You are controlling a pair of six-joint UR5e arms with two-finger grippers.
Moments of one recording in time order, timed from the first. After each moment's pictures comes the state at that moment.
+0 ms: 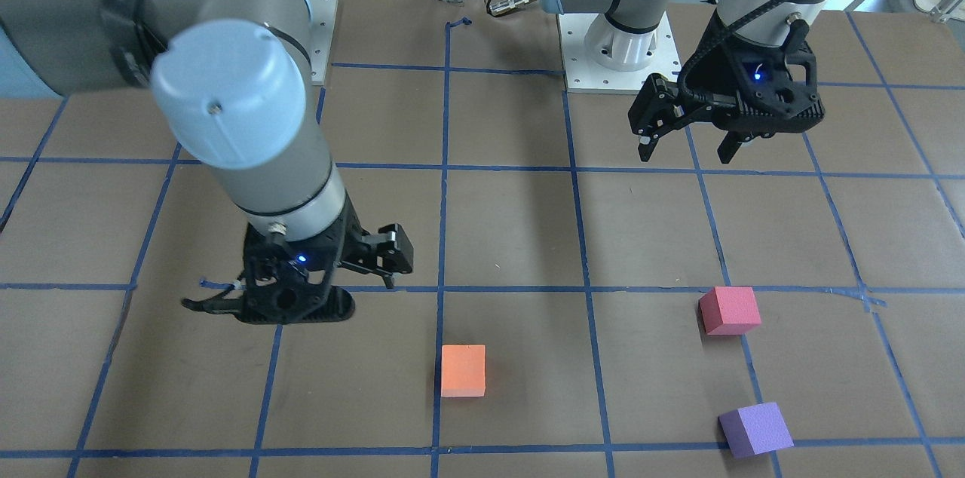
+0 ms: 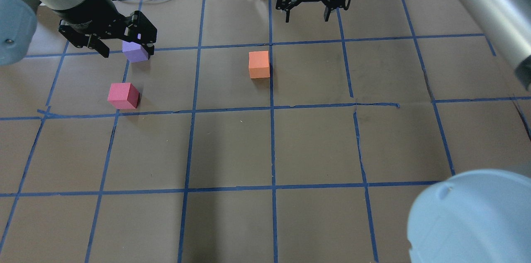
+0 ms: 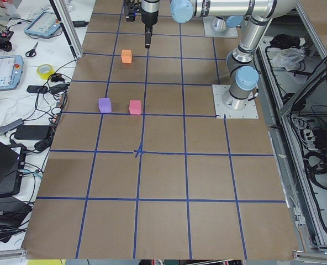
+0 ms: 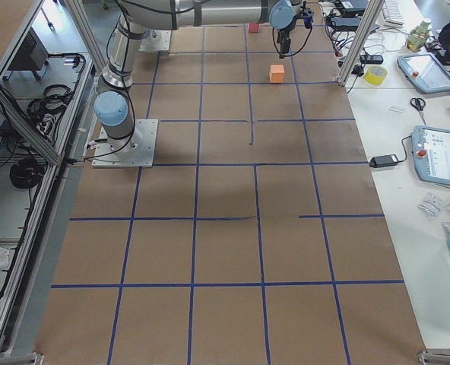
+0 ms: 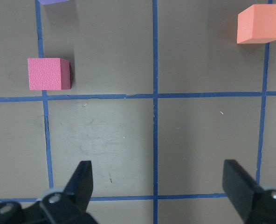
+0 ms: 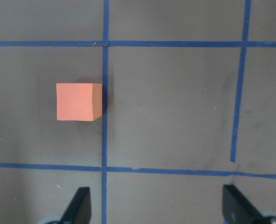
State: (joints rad) left arm -1.51 -1.57 -1.59 -1.44 1.56 0.04; right arm 1.74 -1.14 1.14 -1.60 -1.52 0.14
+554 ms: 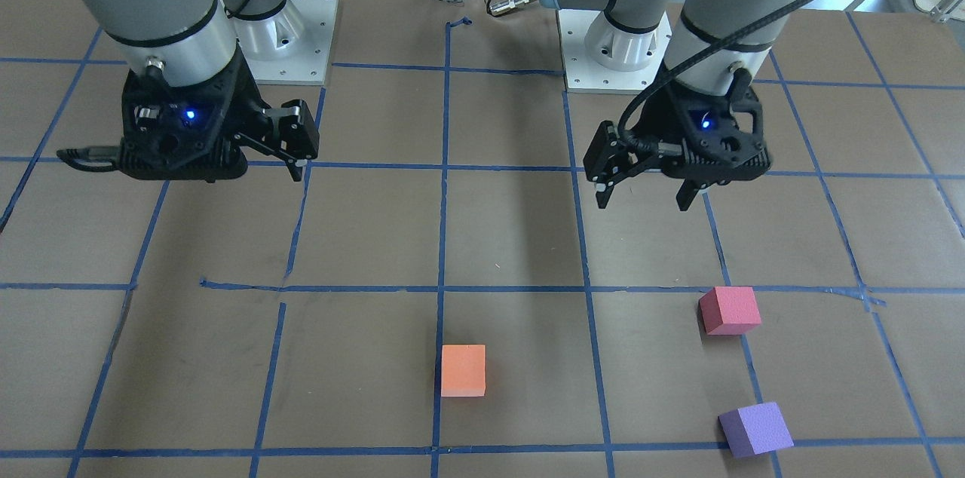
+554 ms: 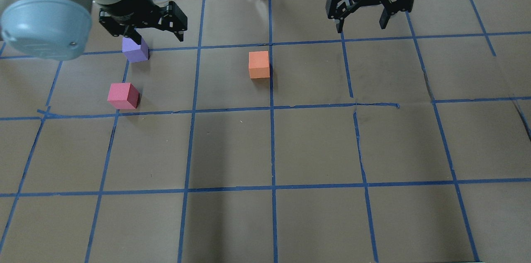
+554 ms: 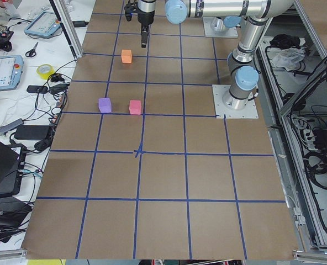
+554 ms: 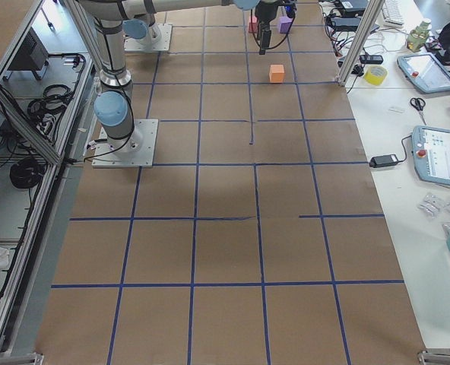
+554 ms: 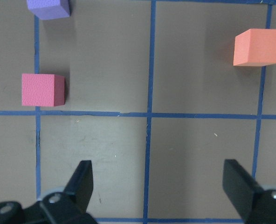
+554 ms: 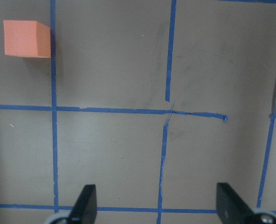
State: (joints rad) left arm -1.62 -1.69 -1.57 -1.25 1.53 -0.06; right arm 1.65 -1.42 1.35 -1.50 -1.58 0.03
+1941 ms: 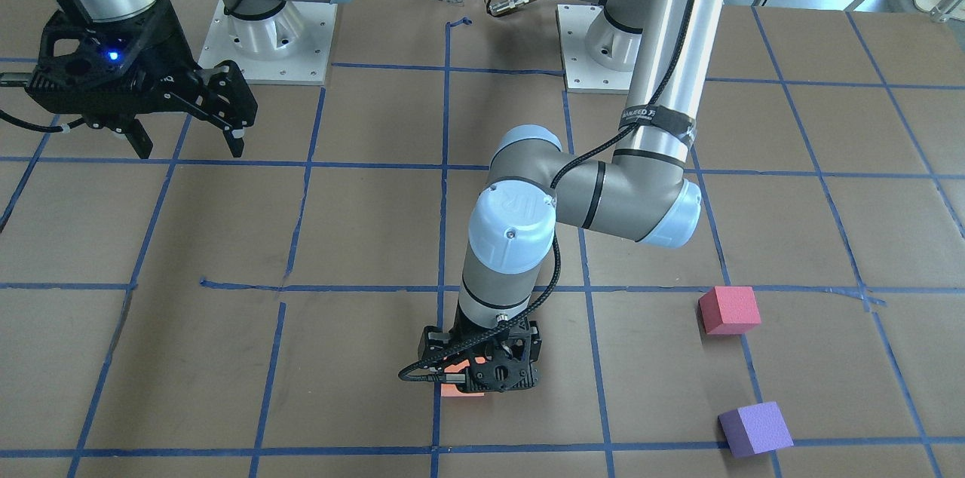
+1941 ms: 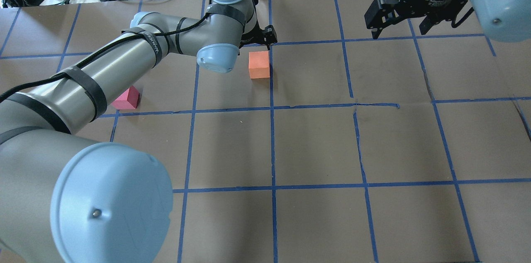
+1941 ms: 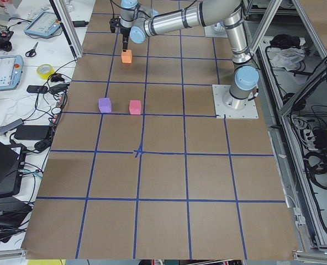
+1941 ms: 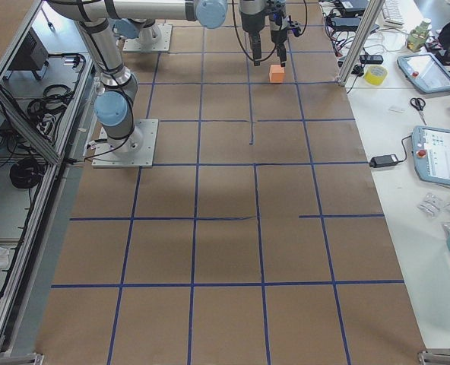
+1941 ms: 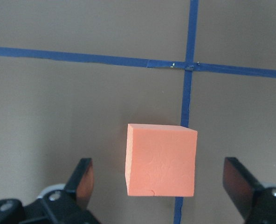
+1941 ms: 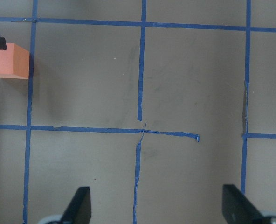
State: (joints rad) left arm -1.84 -2.24 -1.41 -0.82 1.57 -0.36; right arm 1.54 -1.57 1.58 -1.74 -1.57 -0.07
